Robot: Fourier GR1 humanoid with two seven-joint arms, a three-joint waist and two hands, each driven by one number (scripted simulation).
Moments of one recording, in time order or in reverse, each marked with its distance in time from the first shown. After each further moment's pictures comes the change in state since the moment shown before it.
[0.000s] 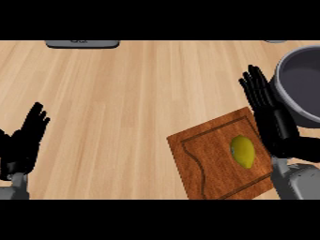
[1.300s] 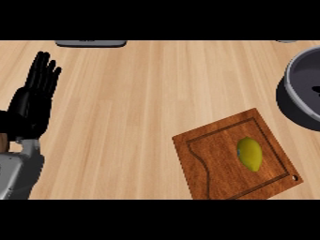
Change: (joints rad) left arm -0.236 -0.057 -0.010 -0.150 -0.012 -0.012 -0.079; right arm -0.059 -0.645 -0.103 0.415 0.432 0.502 -0.720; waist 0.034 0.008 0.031
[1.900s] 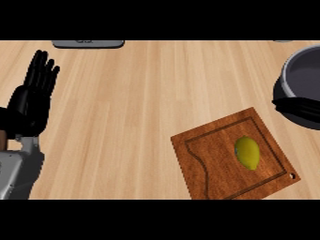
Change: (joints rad) left arm -0.013 -0.017 0.032 0.018 -0.025 -0.013 0.012; right arm -0.012 0.047 0.116 -0.165 0.210 0.056 0.180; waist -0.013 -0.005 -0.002
